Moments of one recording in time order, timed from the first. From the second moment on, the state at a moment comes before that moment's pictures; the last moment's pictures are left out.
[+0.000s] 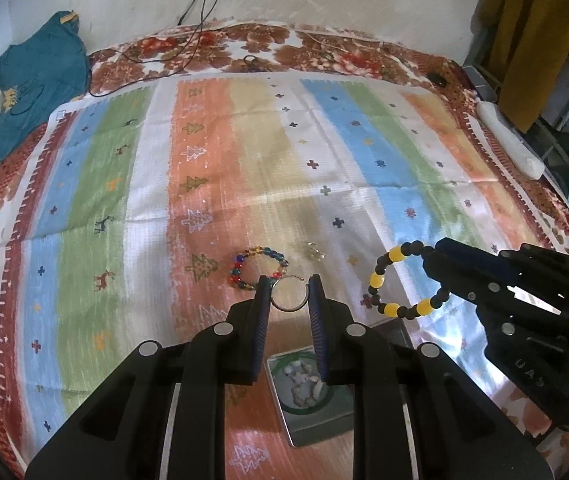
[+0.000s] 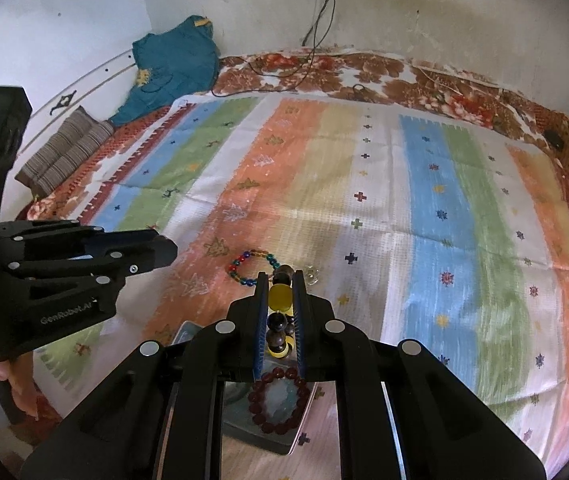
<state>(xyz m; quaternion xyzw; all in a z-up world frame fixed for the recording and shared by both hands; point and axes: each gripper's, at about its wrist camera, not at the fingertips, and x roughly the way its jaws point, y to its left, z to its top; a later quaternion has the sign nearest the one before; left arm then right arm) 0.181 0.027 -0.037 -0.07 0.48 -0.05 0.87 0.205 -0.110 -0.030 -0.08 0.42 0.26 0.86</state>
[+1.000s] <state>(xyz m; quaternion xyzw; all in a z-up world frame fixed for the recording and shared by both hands) 0.126 -0.004 -0.027 -0.06 0.47 -0.06 0.88 0.142 -0.134 -0.018 -0.08 0.40 0.27 0.87</state>
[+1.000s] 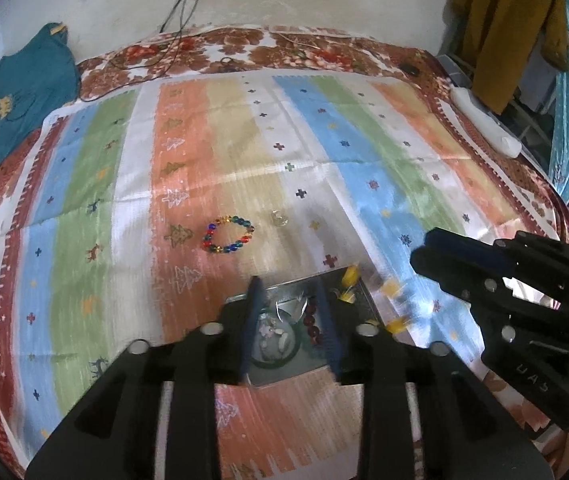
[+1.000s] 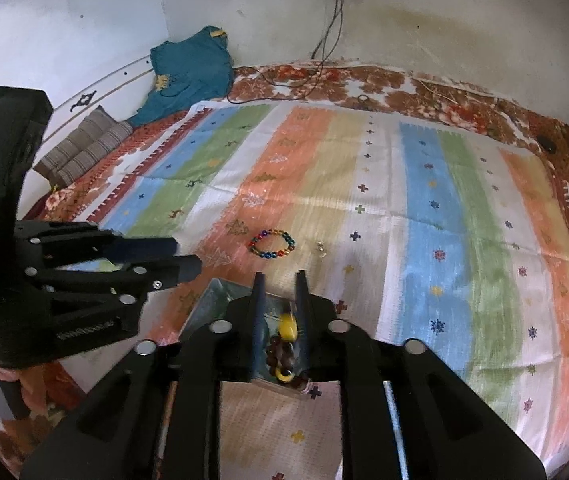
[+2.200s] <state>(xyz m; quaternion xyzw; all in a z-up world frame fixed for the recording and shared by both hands) 0.220 0.045 -0.084 -0.06 0.53 0.04 0.84 0.235 -0.102 -0.072 -0.13 0.47 0.22 0.84</state>
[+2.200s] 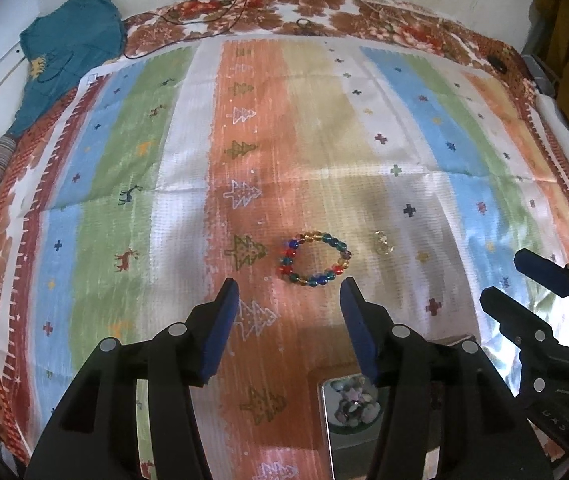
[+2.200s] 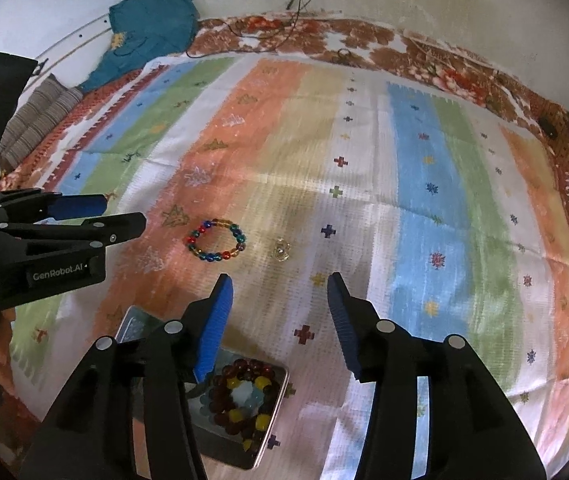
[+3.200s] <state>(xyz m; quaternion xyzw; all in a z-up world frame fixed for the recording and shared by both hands) 0.280 0.053 -0.150 -0.05 0.60 0.04 0.80 0.291 -0.071 -0.138 -0.16 0.52 0.25 0.80</state>
